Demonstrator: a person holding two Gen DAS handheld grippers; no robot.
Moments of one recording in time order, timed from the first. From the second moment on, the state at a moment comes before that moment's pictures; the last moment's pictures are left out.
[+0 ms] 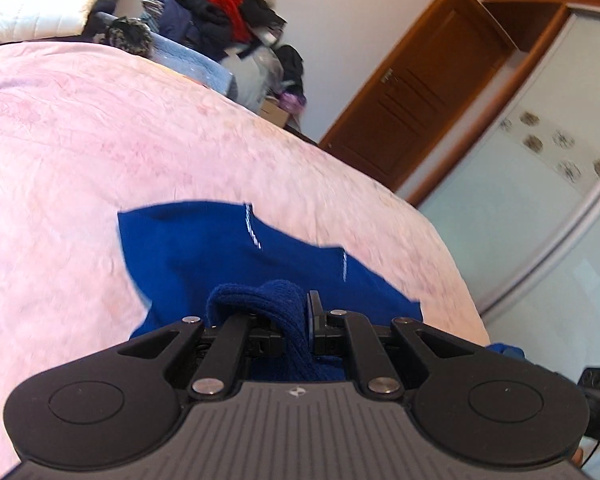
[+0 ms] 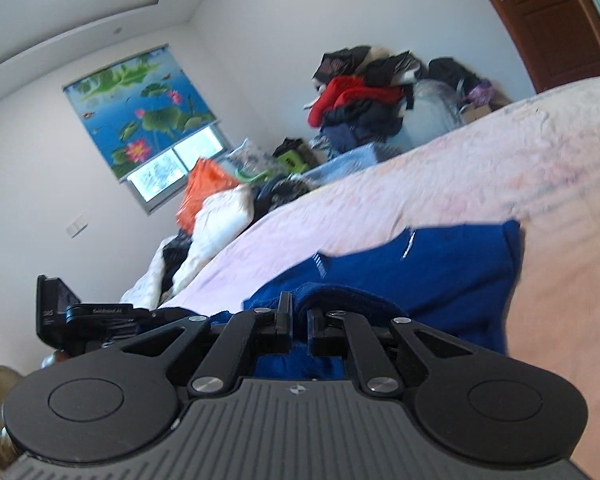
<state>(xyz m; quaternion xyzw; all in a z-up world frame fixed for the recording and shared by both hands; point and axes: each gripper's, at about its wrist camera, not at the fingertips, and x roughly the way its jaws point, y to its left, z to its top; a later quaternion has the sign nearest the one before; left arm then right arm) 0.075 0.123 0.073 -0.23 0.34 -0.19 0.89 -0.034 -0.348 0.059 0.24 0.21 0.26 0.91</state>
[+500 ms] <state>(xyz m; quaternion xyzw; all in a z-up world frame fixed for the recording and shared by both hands) 0.122 0.100 0.048 -0.17 0.34 -0.15 0.91 0.055 -0.332 0.032 0.13 0.25 0.20 0.94</state>
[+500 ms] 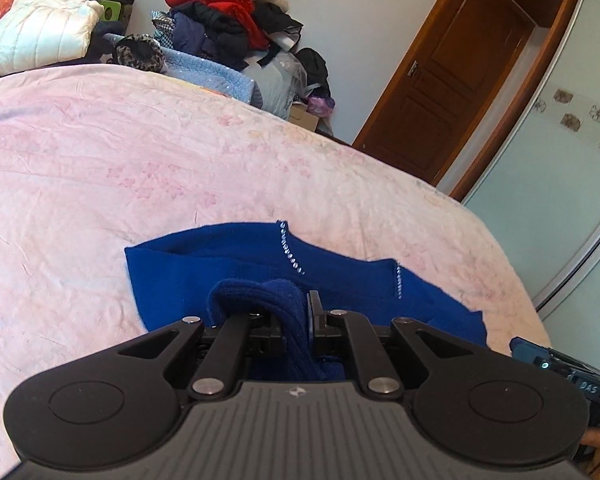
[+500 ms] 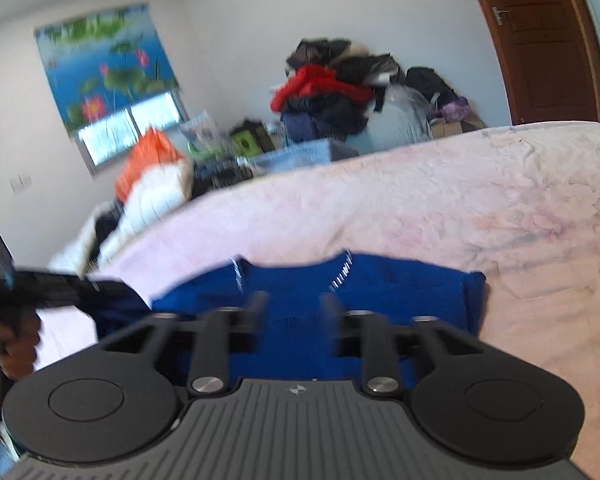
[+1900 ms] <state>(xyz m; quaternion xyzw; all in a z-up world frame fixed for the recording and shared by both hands) 0.198 0.056 0.064 -0.06 0.33 -0.07 0.94 0.127 -0.295 0.049 0.02 0.21 0.13 0.97</state>
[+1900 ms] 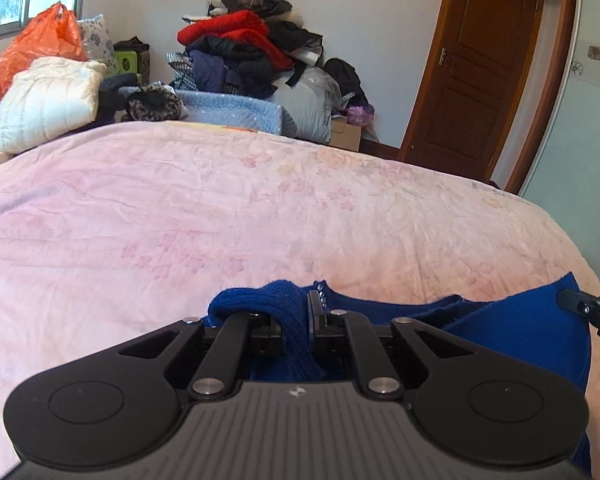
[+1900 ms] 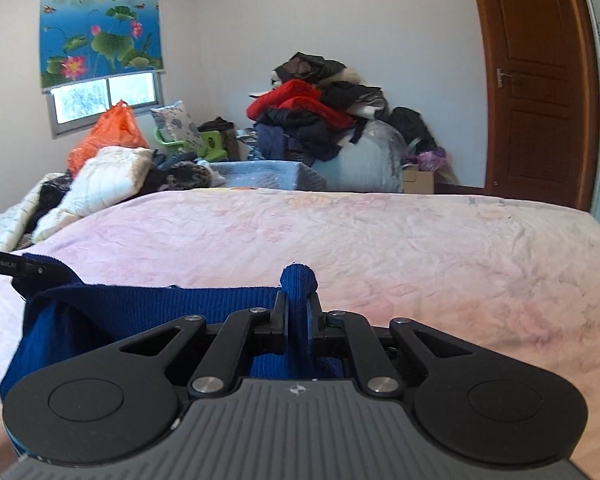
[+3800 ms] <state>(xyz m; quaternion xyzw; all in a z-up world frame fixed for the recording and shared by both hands) 0.138 0.124 0.016 0.00 0.36 -0.08 0.93 0.127 -0.326 -0.001 0.04 0.31 0.10 0.95</state>
